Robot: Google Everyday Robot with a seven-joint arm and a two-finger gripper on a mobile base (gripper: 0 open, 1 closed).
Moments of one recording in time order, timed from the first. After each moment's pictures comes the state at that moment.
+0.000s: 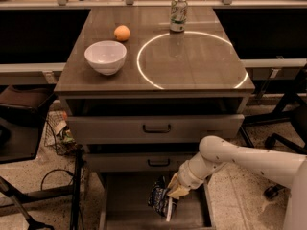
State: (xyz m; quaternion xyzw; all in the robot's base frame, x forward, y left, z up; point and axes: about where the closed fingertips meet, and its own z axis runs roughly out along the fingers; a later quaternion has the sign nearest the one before) arm 0.449 -0.079 0.424 -0.67 0.67 0.29 0.15
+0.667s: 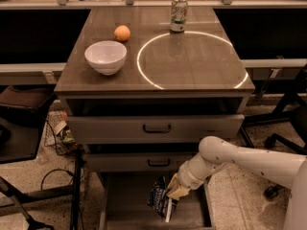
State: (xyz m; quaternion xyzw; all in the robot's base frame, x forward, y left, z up) arm 0.447 -0.076 0.423 -0.67 0.67 0.30 0.14
